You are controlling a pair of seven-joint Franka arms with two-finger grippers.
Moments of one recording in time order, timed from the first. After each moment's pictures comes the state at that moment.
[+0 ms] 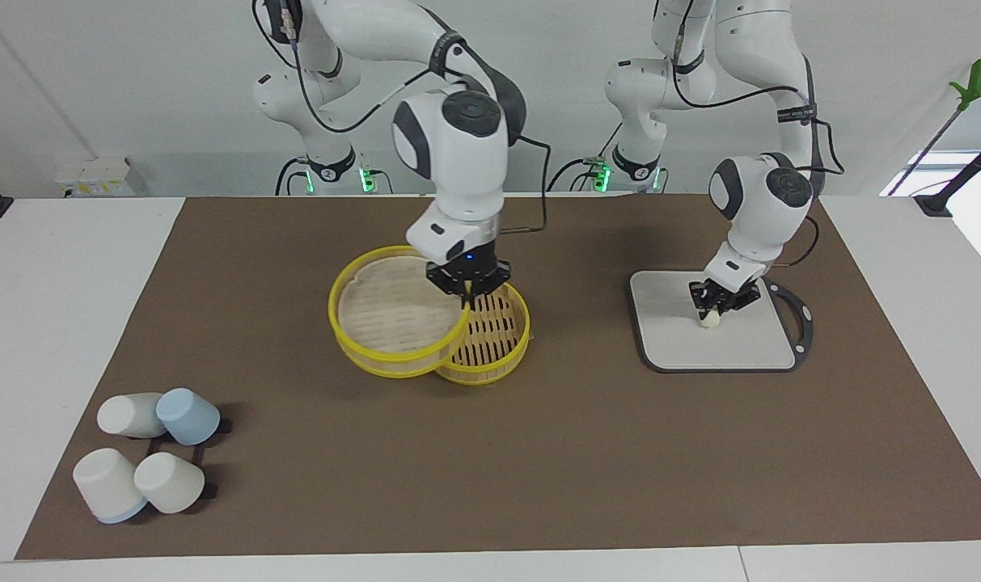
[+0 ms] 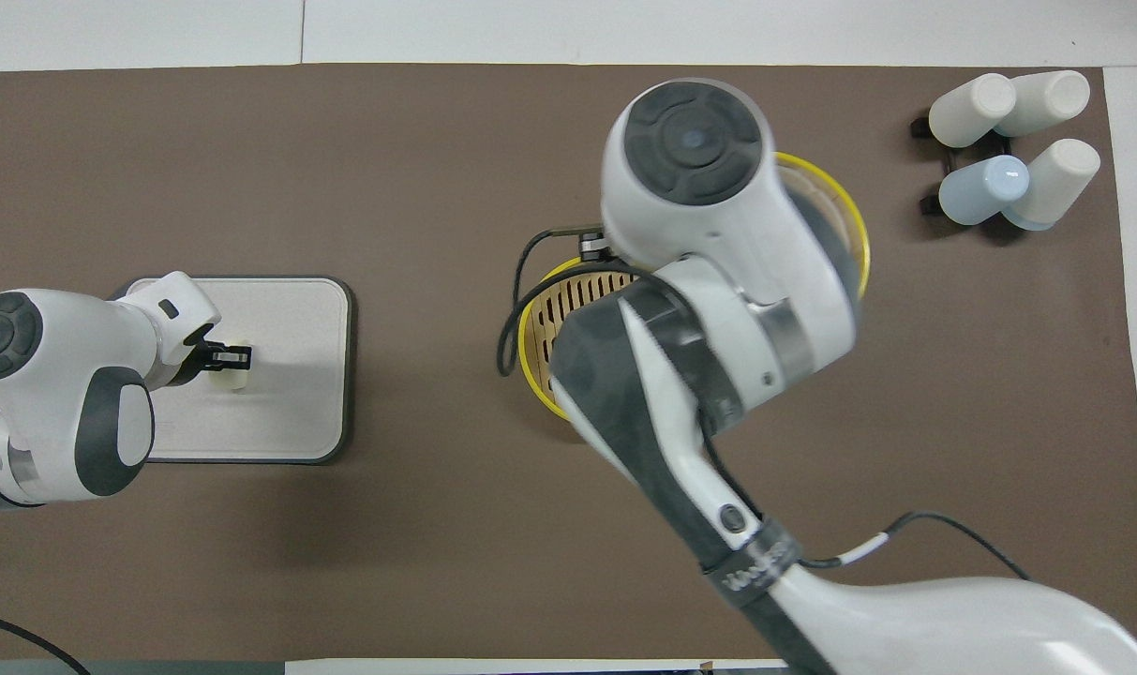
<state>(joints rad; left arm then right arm) -0.17 0.06 0.13 -2.30 -0.03 2.42 0.12 0.63 0.37 -0.22 -1.37 0.02 1.76 0.43</state>
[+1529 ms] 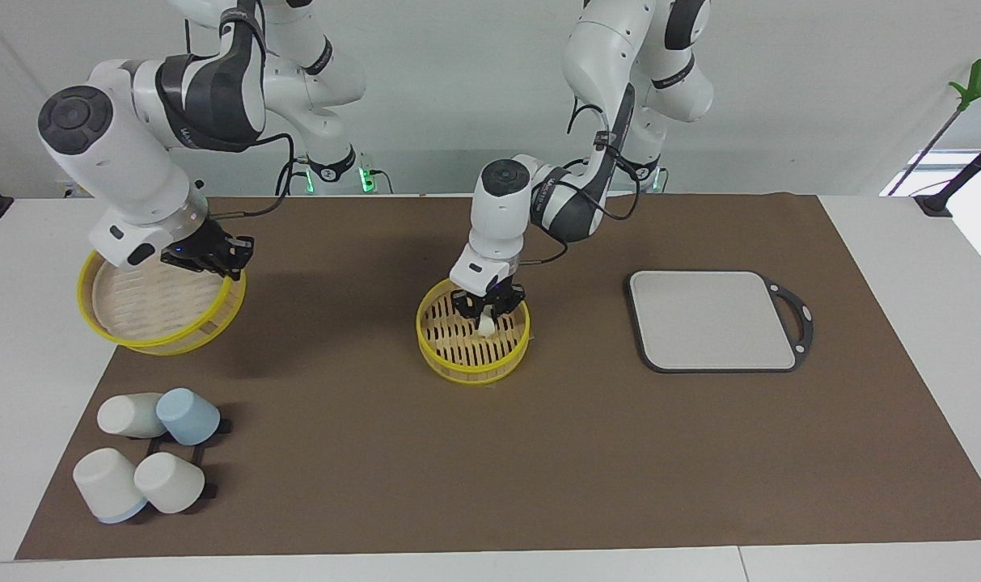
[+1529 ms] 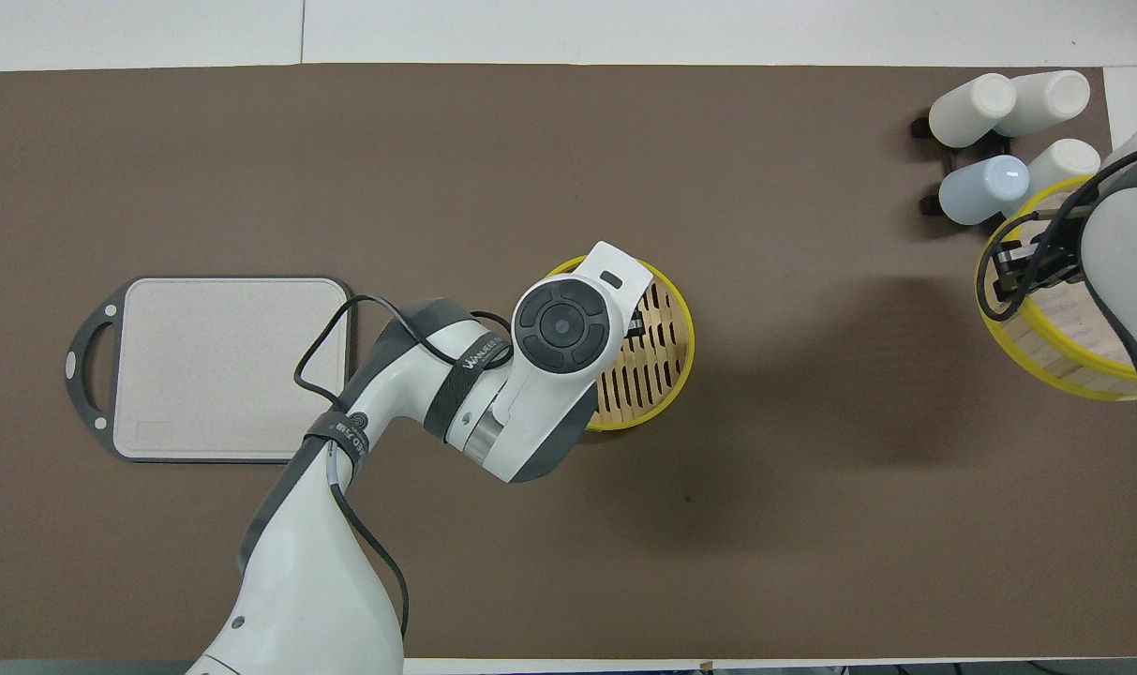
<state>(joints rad) -0.85 0.43 0.11 -1.75 -0.07 2.32 -0.80 0.16 0.18 -0.22 -1.57 0.01 1.55 -0.12</state>
